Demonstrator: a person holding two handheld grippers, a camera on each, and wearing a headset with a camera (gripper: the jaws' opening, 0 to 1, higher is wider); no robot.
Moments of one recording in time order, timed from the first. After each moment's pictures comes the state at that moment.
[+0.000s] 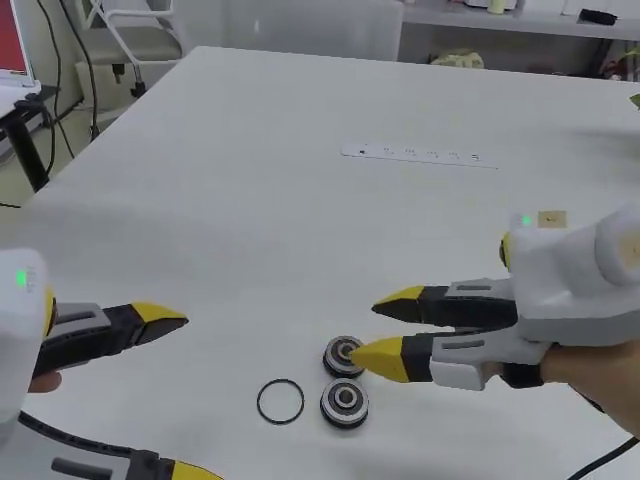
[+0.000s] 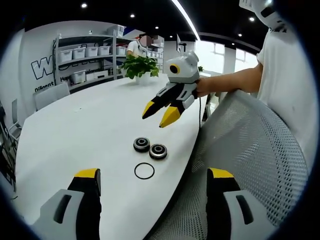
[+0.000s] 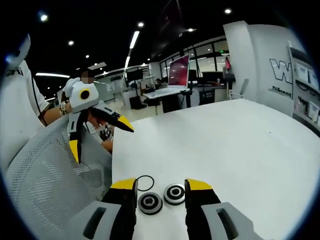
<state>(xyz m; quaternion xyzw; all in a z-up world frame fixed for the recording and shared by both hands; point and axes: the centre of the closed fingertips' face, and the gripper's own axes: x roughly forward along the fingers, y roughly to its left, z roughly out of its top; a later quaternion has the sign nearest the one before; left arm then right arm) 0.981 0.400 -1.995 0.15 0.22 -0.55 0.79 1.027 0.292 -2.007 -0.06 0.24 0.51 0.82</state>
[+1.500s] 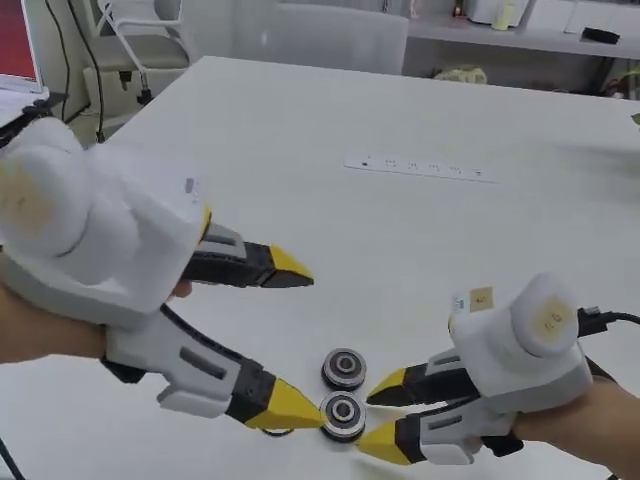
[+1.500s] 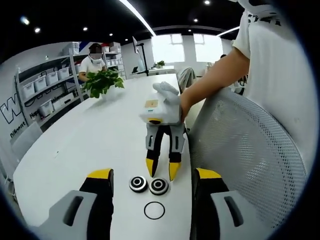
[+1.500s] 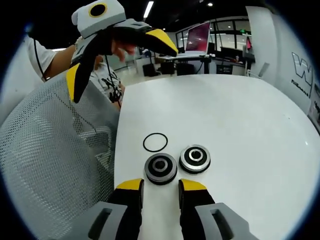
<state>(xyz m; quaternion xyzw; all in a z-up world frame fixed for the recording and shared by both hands) 1.001 0.319 -1.958 0.24 0.14 -0.67 0.69 0.995 0.291 -2.076 -0.16 0.33 0.55 0.75</state>
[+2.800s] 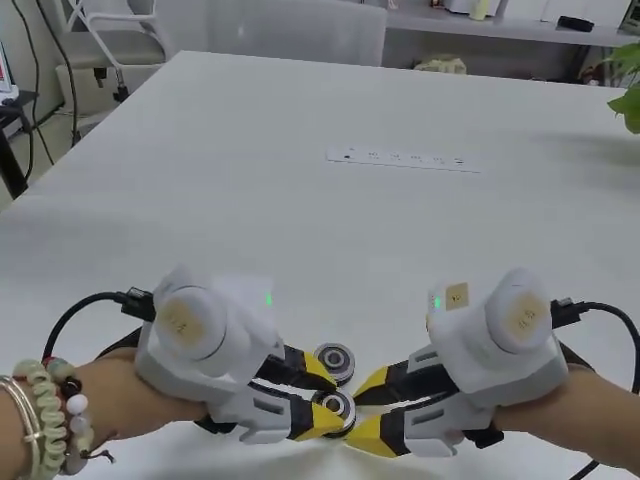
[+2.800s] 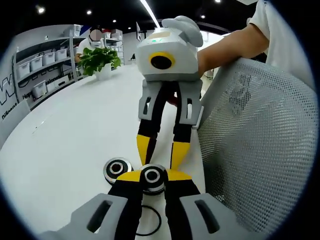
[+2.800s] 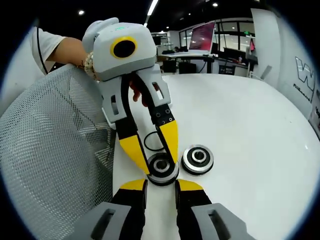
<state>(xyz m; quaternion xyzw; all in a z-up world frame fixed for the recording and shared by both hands) 1.001 0.291 -2.059 0.23 0.20 -0.67 0.68 0.995 0.295 -2.081 -0.18 0.33 0.55 0.75</state>
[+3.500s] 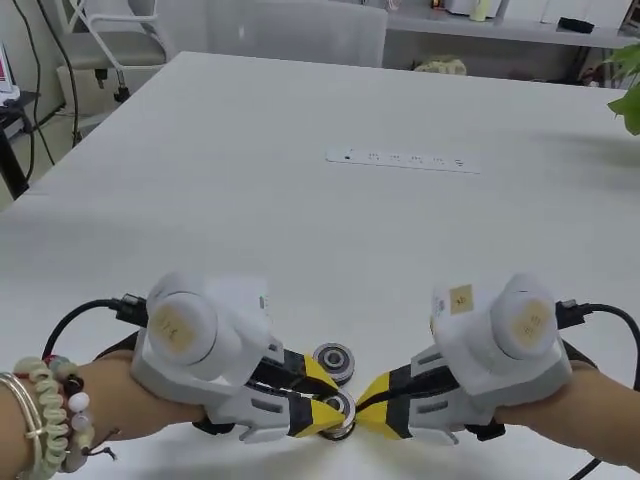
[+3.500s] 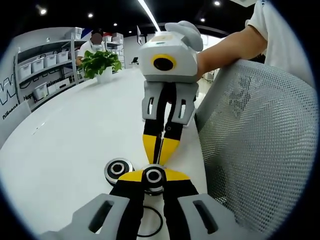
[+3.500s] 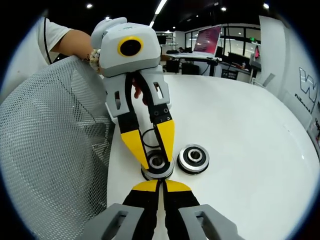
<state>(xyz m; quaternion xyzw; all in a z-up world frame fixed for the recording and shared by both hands) 1.004 0.291 -2.060 0.21 0.19 -0.67 0.68 0.999 0.289 -2.082 -0.21 0.31 0.55 0.74</state>
